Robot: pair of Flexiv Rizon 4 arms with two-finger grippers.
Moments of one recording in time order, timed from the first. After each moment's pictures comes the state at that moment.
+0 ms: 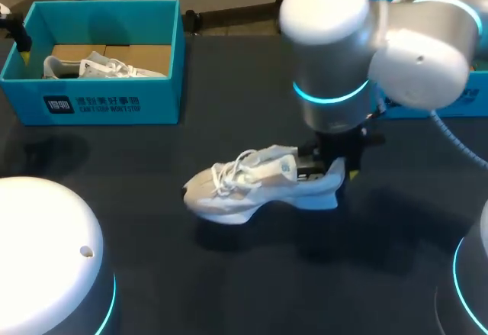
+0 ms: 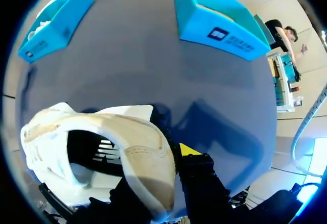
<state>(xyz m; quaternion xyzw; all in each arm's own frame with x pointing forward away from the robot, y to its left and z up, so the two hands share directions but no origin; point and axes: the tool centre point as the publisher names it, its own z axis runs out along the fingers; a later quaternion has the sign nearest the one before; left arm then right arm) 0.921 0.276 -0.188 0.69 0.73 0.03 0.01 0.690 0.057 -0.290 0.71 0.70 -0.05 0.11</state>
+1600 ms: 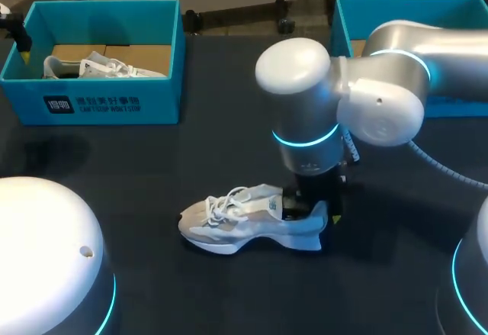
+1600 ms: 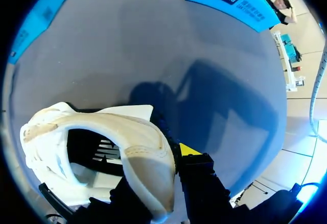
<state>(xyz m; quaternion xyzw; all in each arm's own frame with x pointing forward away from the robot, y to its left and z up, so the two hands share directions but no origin) 0.921 0.276 -0.188 0.69 0.73 0.03 0.01 0.655 0.075 -0.378 0.75 0.65 -0.10 0.08</state>
